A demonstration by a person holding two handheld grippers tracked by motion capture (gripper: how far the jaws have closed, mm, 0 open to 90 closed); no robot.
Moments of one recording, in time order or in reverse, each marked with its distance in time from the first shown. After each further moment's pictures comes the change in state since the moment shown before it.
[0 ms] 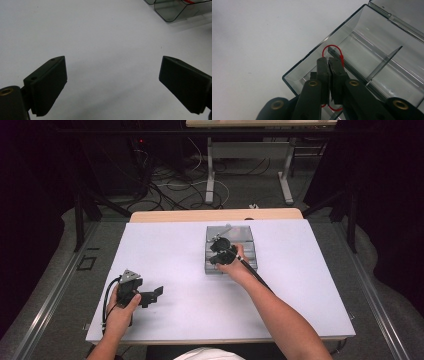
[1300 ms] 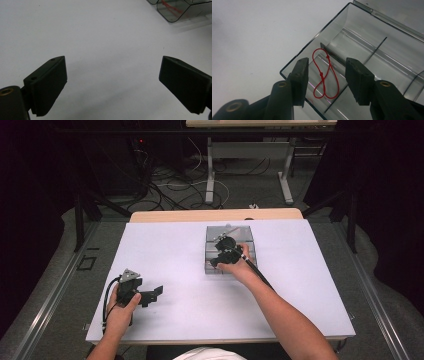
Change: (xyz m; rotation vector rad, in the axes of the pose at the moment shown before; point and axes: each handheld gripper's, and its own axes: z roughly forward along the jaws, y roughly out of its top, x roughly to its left) left arm 0.002 0.000 0.001 0.004 0.004 -0.014; right arm -0.006 -0.005 -0.017 -0.012 -0.022 0.081
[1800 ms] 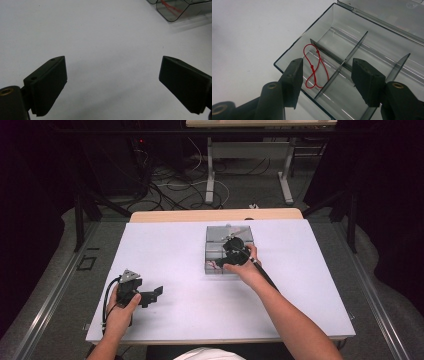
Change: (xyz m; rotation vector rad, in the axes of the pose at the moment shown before) left arm 0.000 0.000 -0.003 0.021 -0.008 0.014; right arm -0.008 -0.011 -0.022 -0.010 -0.029 0.030
